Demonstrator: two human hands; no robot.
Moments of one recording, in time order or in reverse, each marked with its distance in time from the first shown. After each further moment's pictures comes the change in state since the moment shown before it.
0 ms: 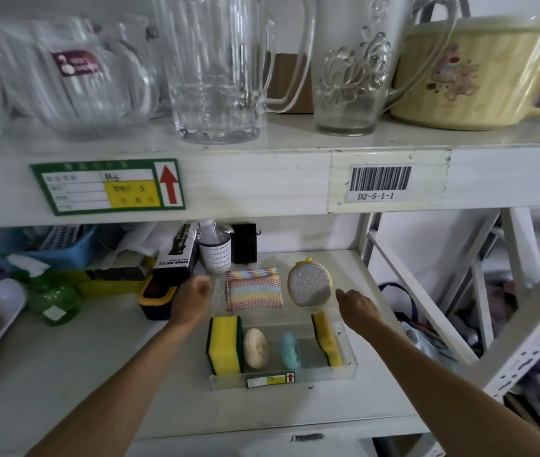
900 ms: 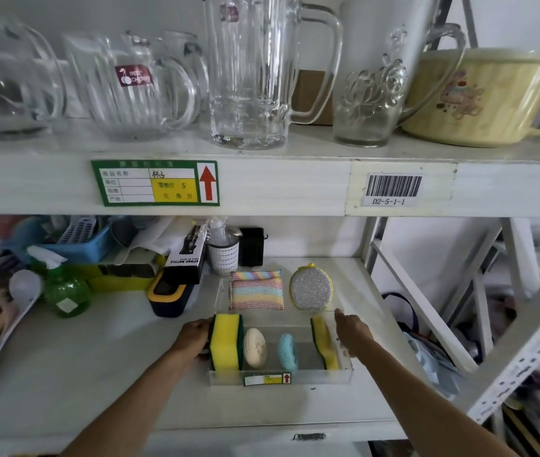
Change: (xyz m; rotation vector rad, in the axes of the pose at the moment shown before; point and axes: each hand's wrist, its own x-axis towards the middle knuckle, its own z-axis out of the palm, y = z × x) left_hand -0.036 -0.061 0.010 -0.439 -0.260 -0.465; right_hand -0.038 -0.011 0.016 0.142 -0.134 0.105
